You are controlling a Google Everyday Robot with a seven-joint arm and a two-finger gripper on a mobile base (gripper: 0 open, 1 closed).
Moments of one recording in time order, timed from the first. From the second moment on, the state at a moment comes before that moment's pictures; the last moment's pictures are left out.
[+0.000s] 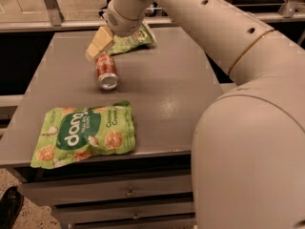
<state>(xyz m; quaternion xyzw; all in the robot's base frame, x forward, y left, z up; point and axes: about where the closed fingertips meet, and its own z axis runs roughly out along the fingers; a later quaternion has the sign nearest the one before) 0.702 0.096 0.909 -0.39 0.88 0.13 0.23</state>
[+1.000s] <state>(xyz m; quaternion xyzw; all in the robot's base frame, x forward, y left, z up) 0.713 0.124 0.863 -0.28 0.94 0.04 0.20</state>
